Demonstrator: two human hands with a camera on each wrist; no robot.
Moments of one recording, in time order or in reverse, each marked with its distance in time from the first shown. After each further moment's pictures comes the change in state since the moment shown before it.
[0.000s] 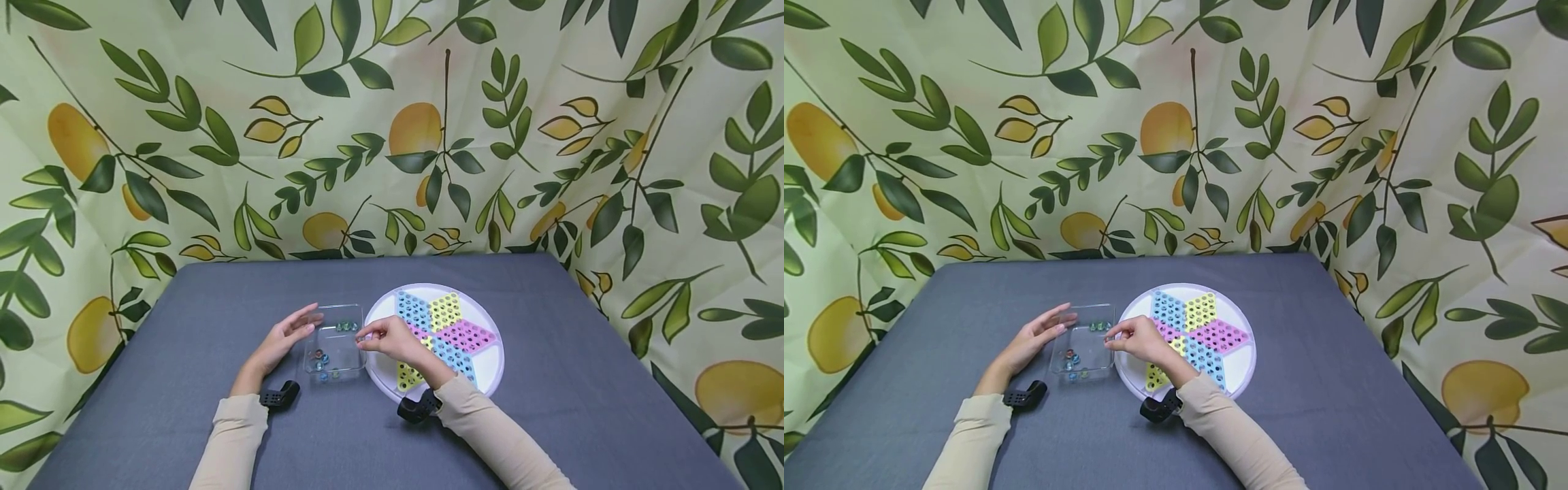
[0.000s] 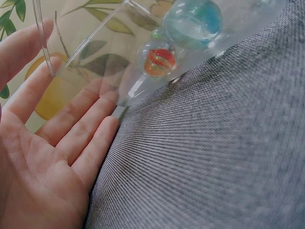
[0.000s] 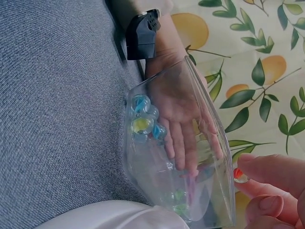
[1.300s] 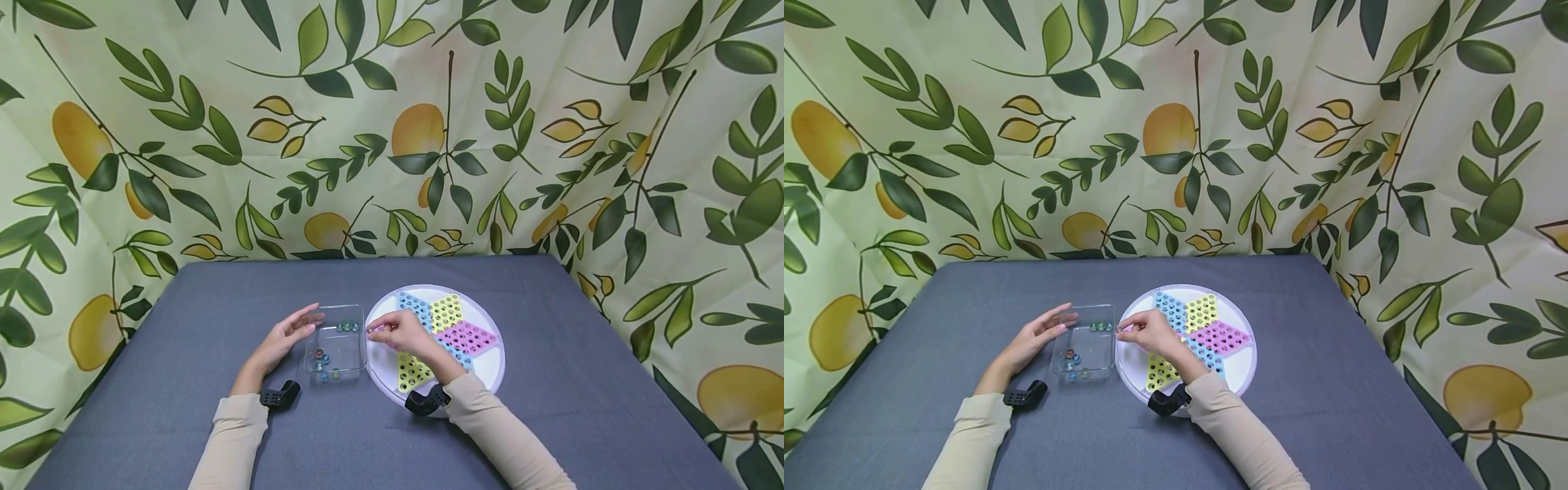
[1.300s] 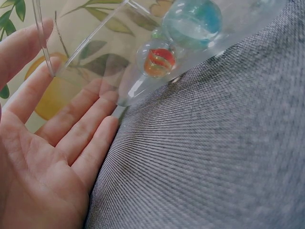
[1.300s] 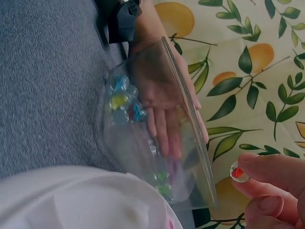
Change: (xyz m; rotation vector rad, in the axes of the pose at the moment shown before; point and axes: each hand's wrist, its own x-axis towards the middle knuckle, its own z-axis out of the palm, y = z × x) left_hand -0.001 0.000 -0.001 -0.031 -0.014 0.044; right_hand 0.000 0.001 -0.018 0.027 0.053 0.044
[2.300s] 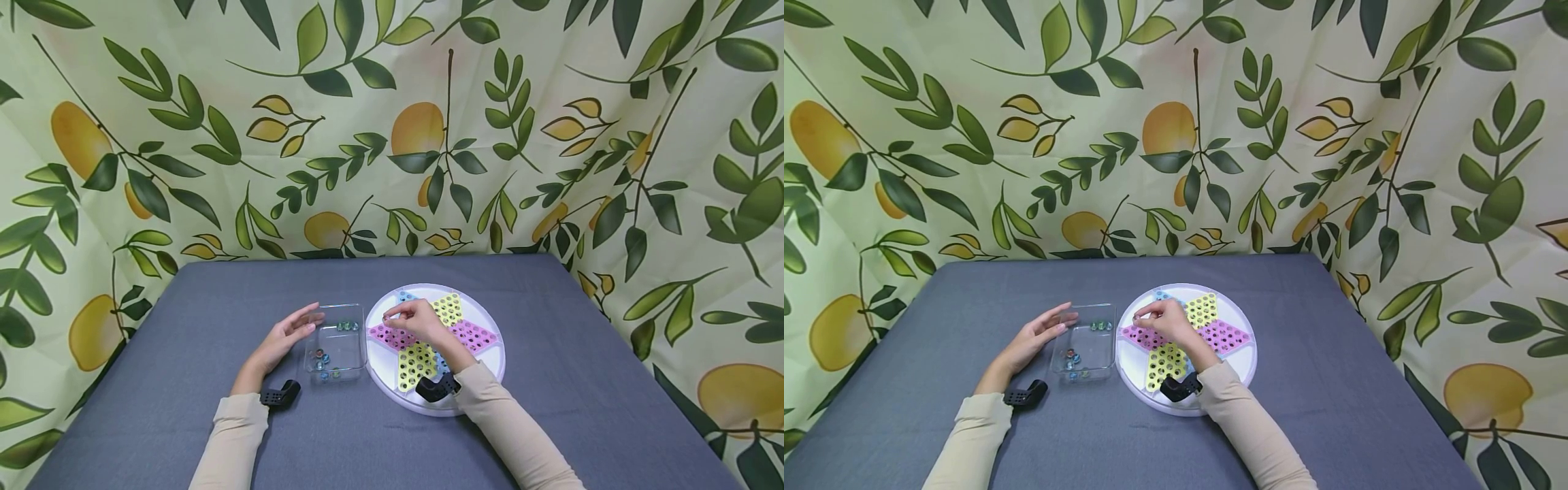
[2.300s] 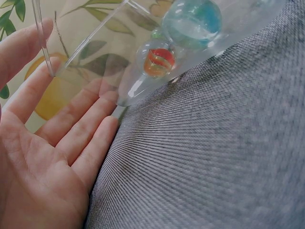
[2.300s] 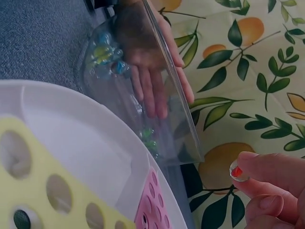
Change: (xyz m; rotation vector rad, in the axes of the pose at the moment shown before) left_hand 0.000 0.001 0.001 -0.005 -0.005 0.010; right_hand 0.005 0.008 -0.028 -0.041 0.078 0.098
